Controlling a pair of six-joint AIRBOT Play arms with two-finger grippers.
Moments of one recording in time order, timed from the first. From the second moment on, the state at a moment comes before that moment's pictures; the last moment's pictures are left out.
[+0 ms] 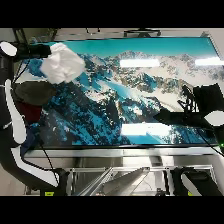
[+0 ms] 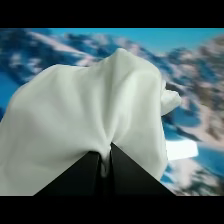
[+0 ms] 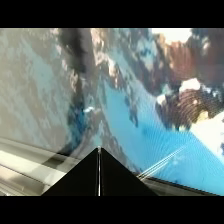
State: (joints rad) left arm 0.09 -1.75 2.05 1.13 -1.06 -1.27; right arm 0.00 -0.80 0.66 -0.83 1.08 1.48
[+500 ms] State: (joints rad) left arm -0.34 -1.52 1.63 0.98 -1.33 -1.33; right arm 0.00 -0.80 0.66 -0.84 1.13 1.40
